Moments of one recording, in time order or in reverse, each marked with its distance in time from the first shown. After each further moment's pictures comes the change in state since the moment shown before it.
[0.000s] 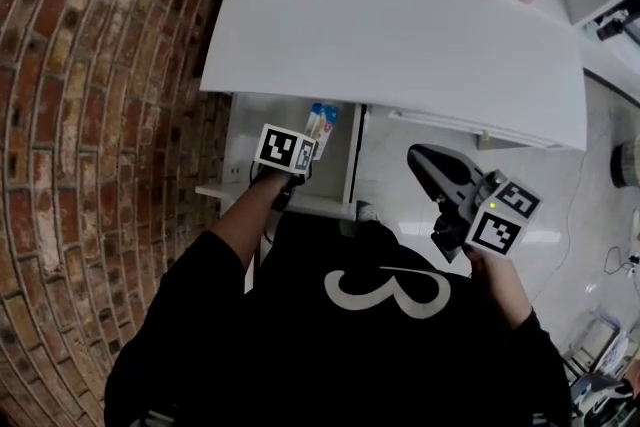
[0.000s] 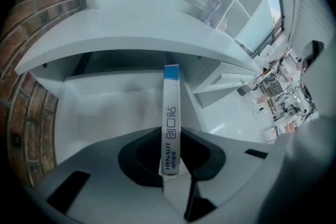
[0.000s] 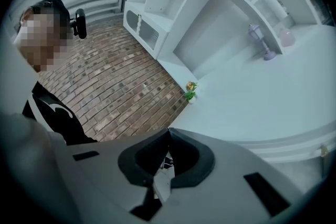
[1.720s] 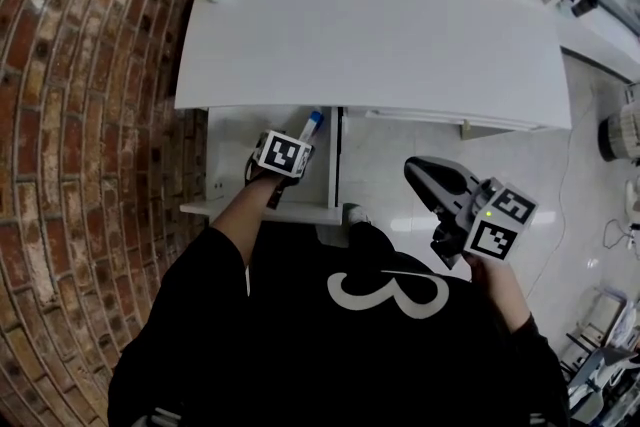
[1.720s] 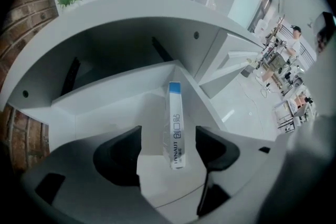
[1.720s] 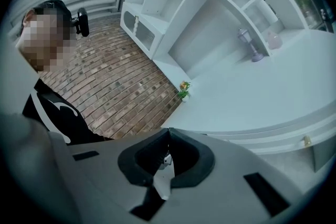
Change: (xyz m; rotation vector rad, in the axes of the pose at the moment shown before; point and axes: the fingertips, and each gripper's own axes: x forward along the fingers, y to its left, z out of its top) left arm 0.057 -0.016 -0.008 0.141 0.090 -0.015; right arm -0.036 -0.012 -0.020 0.009 -0.003 -0.068
